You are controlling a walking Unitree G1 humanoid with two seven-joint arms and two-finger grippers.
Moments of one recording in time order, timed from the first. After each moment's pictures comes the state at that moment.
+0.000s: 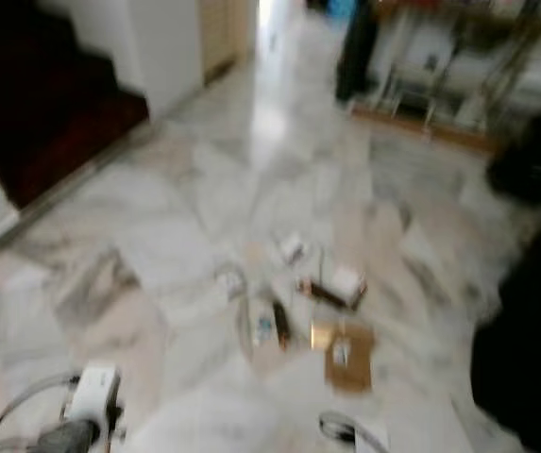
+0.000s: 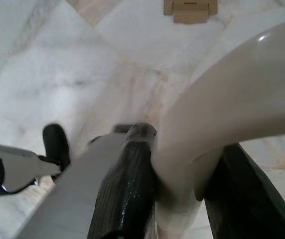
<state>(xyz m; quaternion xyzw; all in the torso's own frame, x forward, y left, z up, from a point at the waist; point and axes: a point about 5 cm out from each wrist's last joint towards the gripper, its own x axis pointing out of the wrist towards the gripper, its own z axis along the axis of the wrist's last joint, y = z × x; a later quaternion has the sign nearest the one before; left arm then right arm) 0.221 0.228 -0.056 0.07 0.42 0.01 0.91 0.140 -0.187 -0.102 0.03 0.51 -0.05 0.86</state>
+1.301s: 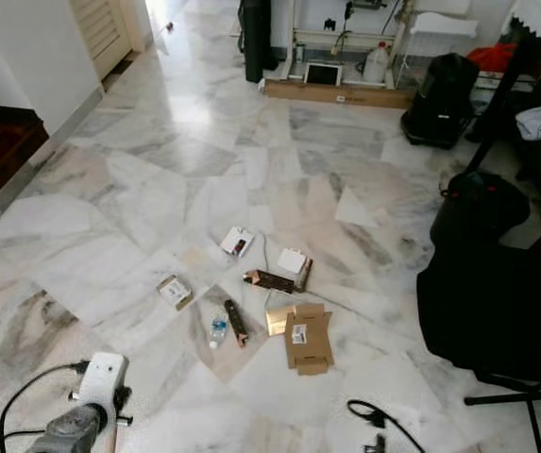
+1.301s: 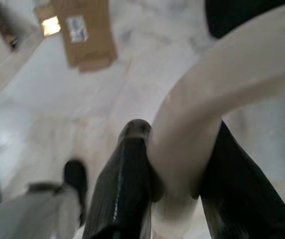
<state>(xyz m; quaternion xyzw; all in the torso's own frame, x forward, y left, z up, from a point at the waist) 0.261 0.223 -0.023 0.10 0.30 0.00 0.95 0.162 -0.247 -0.076 -0.04 0.40 -0.12 0.91</state>
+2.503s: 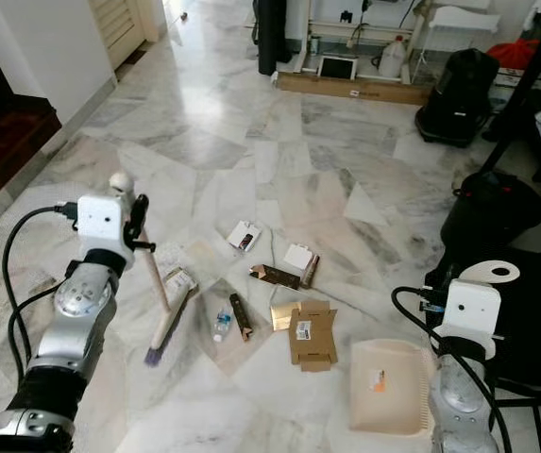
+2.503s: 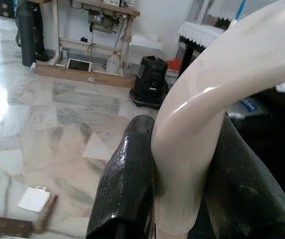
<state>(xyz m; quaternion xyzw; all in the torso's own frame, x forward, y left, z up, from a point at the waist) 0.344 0.157 0.169 0.06 -0.14 -0.01 0.99 0.257 -0.264 0.087 -0.11 -0.03 -0.22 0.97</state>
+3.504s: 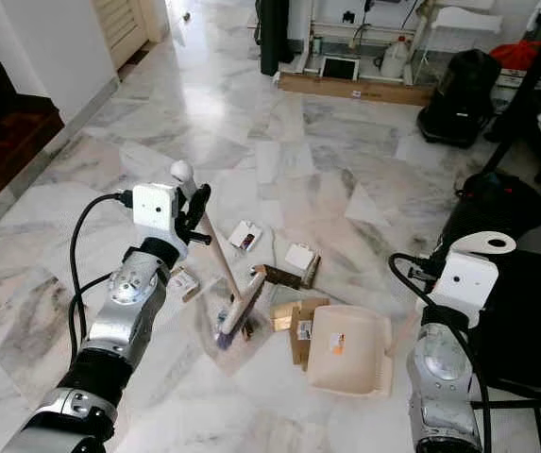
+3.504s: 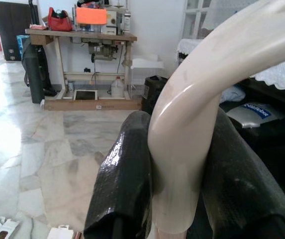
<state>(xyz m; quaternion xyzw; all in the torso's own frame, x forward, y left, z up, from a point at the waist) 0.350 0.106 0.168 0.01 -0.15 -0.13 0.98 0.281 -0.252 0.111 -0.06 -0.09 -0.23 0.97</state>
